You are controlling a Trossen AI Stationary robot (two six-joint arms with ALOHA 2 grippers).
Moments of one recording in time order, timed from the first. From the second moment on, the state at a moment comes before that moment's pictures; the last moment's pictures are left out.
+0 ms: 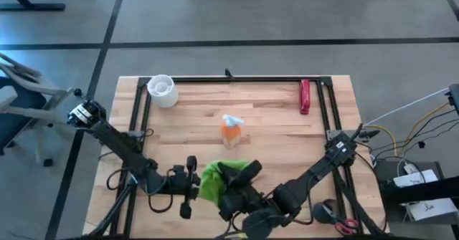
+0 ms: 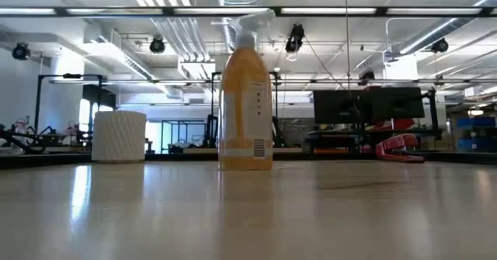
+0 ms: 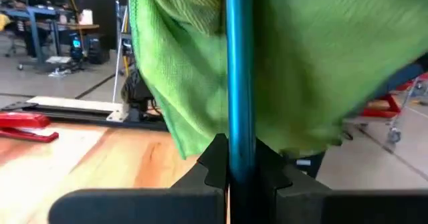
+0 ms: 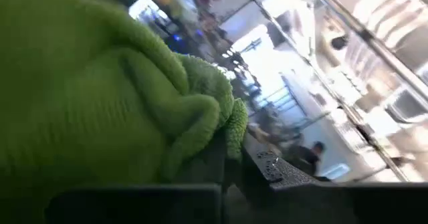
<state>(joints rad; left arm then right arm) -0.74 1.41 0.76 0.70 -0.70 -0.14 0.62 2.16 2.20 -0.36 1.40 -0.57</state>
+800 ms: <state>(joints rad) -0.85 1.26 0.75 0.56 -0.75 -0.07 0.70 2.10 2.15 -1.33 1.33 0.58</state>
